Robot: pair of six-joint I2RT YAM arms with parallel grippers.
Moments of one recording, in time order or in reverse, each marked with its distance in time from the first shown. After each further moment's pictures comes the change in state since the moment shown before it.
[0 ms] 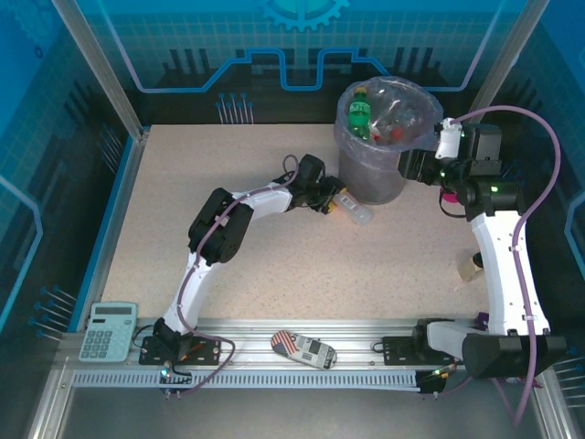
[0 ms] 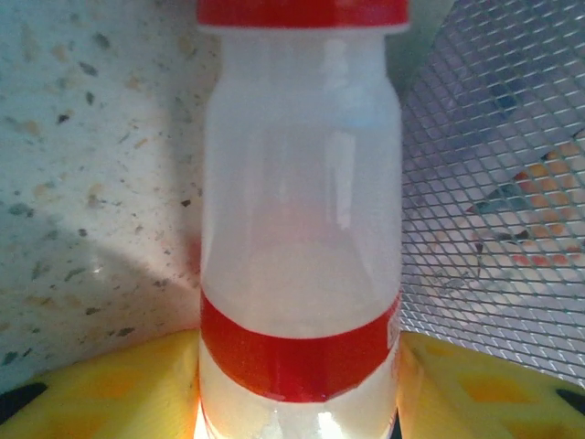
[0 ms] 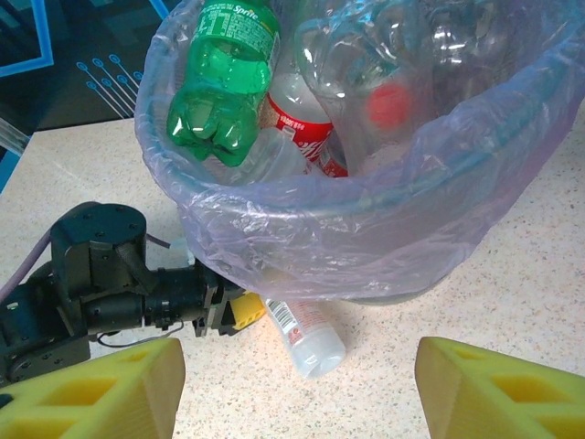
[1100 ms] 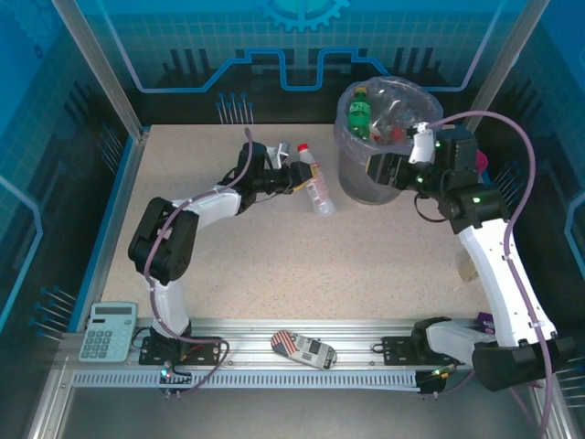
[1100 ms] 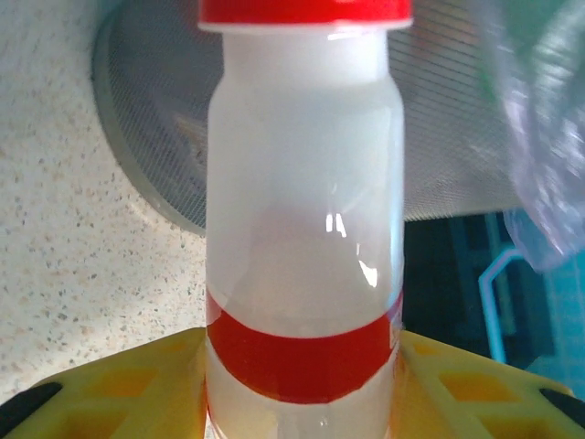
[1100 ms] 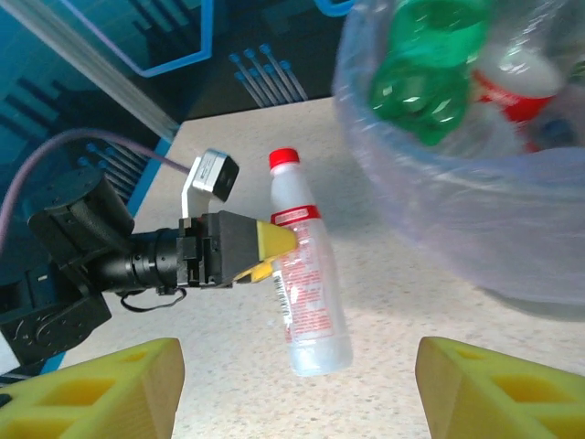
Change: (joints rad) left arm 0.200 -0.473 -0.478 0.338 0.337 0.603; right arm 0.232 -0.042 -0.081 0.152 -0.096 0.204
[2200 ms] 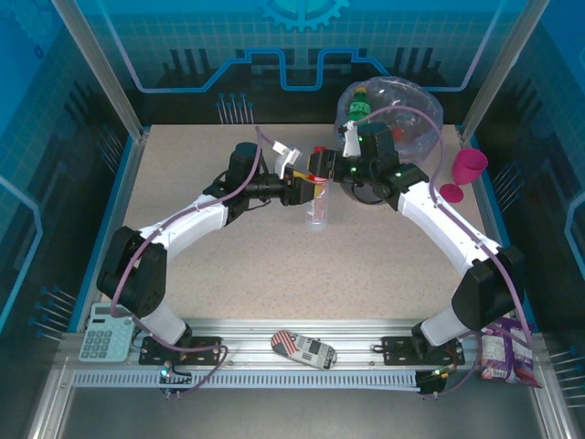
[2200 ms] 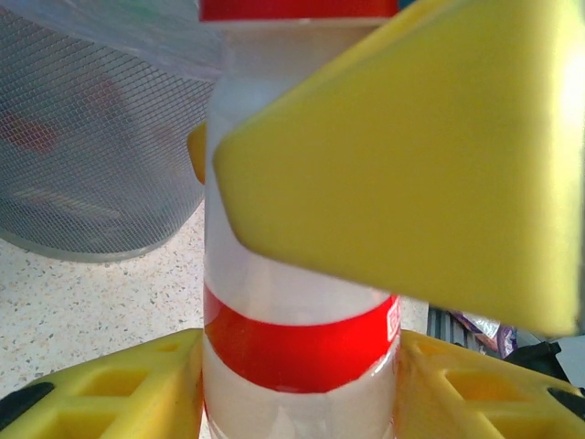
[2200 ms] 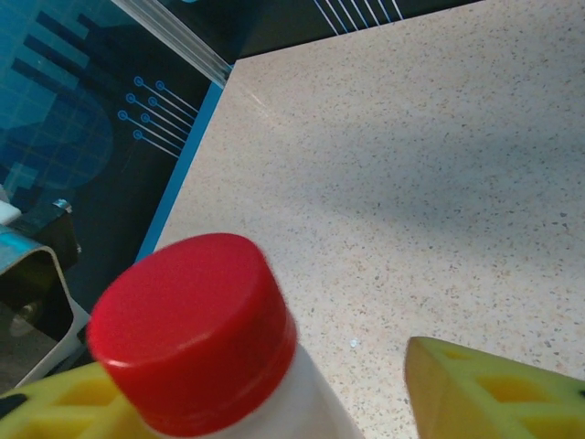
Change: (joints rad) left arm -0.075 -0.259 -0.072 -0.152 0.071 0.544; right arm 0.221 0.364 0.012 0.329 0.009 0.159
